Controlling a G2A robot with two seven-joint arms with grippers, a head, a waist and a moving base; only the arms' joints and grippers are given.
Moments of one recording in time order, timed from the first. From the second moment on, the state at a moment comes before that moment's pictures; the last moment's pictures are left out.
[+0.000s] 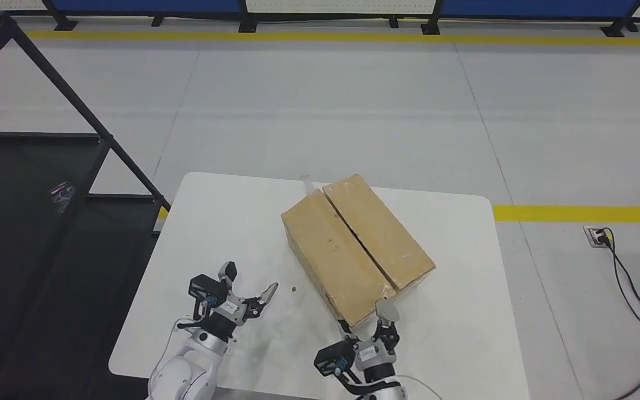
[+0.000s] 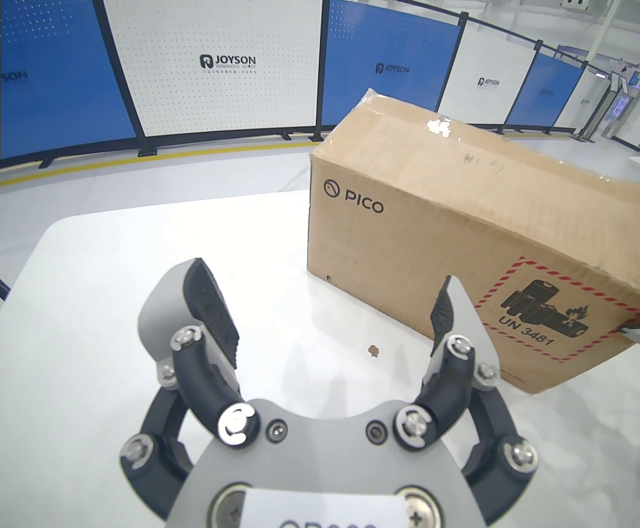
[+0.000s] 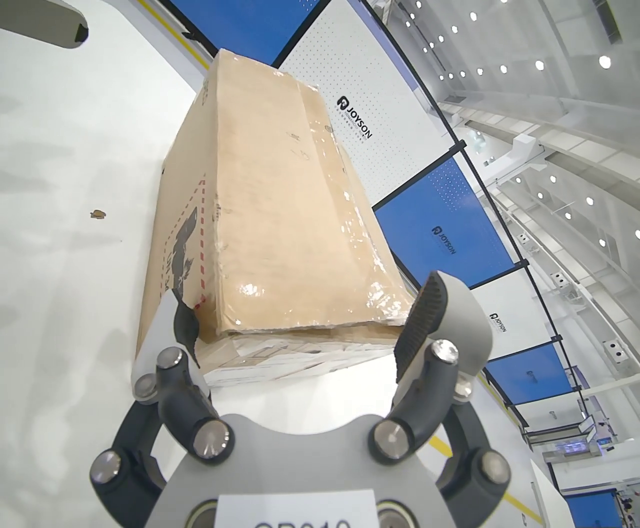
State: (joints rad) left arm 1.36 -1.22 -1.36 -1.52 1.28 -0.27 0.29; right arm -1.48 -1.35 0.91 -1.74 -2.36 0.47 0.24
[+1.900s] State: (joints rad) left arm 1.45 -1.21 -1.37 -1.69 1.46 -0.21 0.27; right arm -1.63 -1.34 1.26 -1.98 -1.54 0.08 -0.12
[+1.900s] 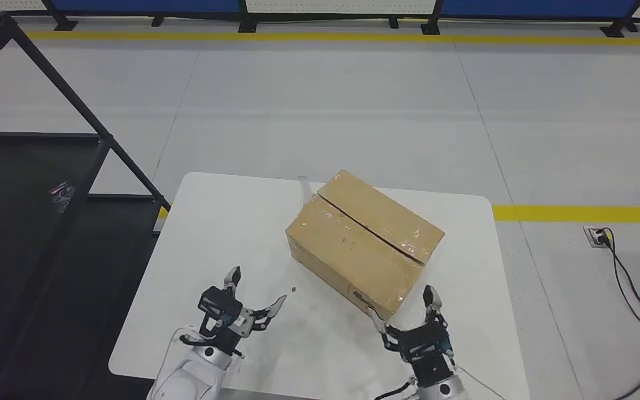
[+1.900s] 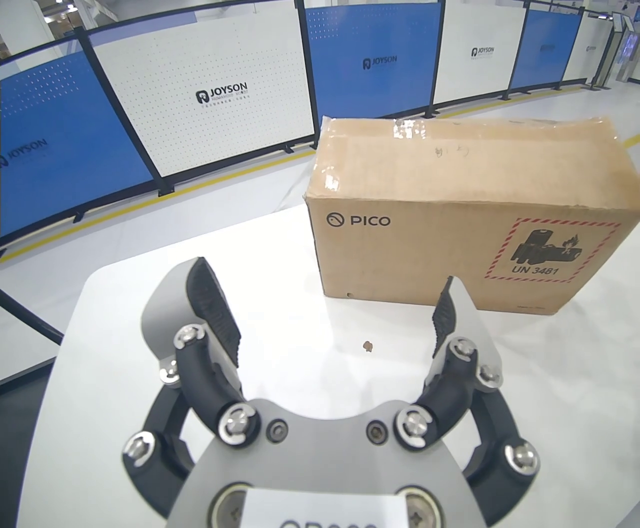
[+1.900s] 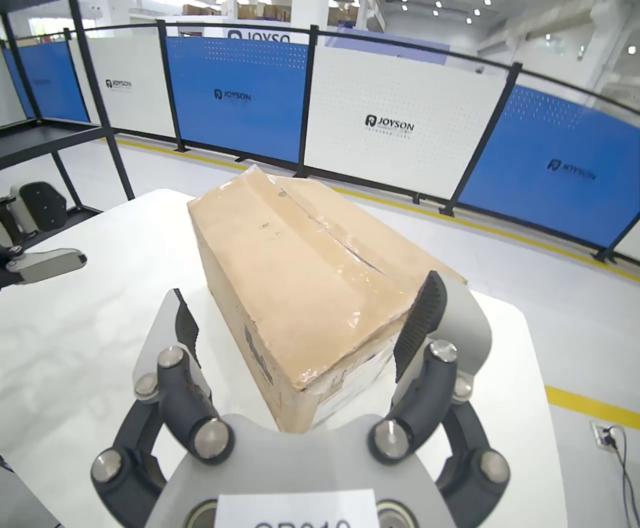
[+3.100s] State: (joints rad) left arm 1.41 -1.21 -1.39 -1.59 1.40 -0.24 0.29; right arm -1.43 -1.31 1.57 -1.79 -0.38 -0.30 0.42
